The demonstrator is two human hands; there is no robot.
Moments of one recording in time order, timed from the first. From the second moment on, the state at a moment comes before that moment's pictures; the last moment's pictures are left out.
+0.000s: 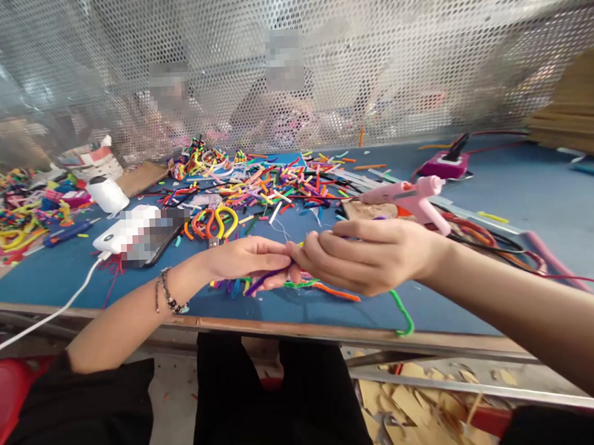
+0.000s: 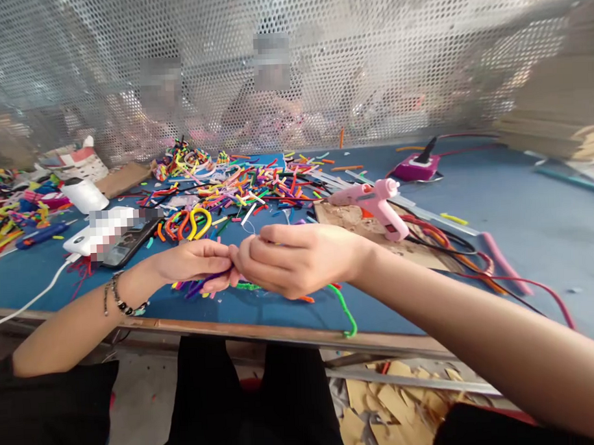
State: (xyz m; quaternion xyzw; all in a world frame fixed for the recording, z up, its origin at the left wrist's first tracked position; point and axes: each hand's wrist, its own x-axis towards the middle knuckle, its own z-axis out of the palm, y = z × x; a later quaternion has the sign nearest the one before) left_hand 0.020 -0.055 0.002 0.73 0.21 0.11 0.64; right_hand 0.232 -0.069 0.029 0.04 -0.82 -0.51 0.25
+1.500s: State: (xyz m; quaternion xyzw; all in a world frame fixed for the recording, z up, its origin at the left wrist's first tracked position) left_hand 0.011 -0.064 0.015 0.94 0.16 0.25 -0.15; right_hand 0.208 -0.066 0.015 -0.26 -0.78 0.51 0.26
